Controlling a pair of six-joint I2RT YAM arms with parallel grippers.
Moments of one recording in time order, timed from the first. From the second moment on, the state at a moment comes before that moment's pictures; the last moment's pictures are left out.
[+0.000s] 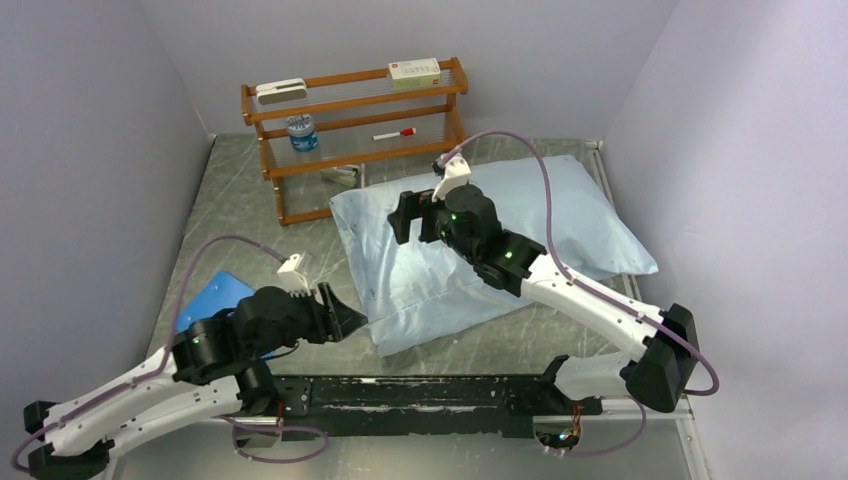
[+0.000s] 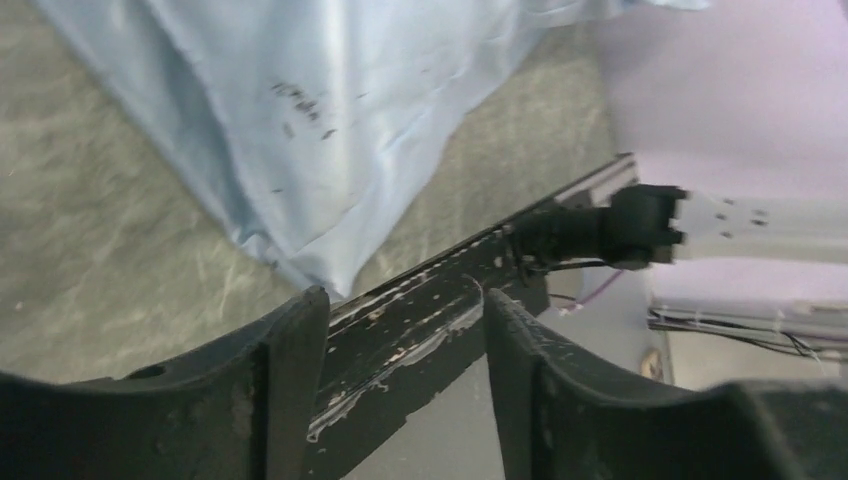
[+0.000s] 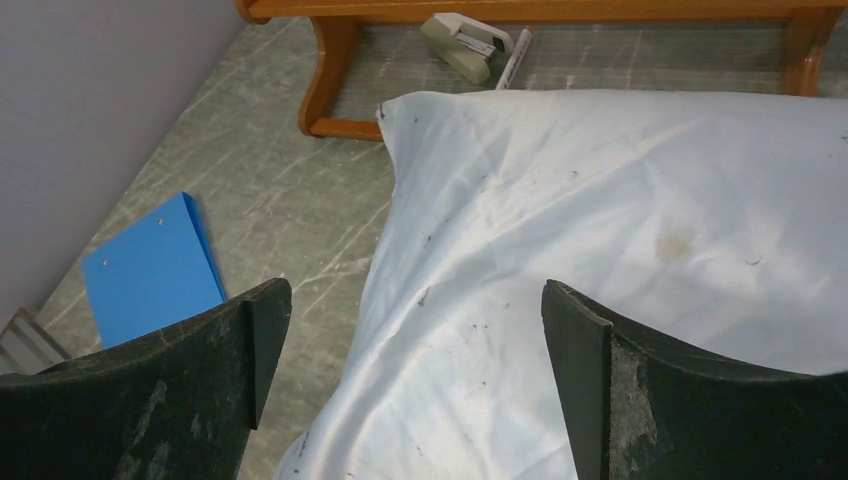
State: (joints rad) left arm -1.06 0.43 0.61 -0.59 -0.16 -0.97; right arm 0.87 1.28 1.10 -0.10 0.26 0.36
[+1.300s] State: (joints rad) left arm -1.01 0.61 0.22 0.29 0.34 -0.92; right arm 0.87 1.25 1.02 -0.10 0.24 0.37
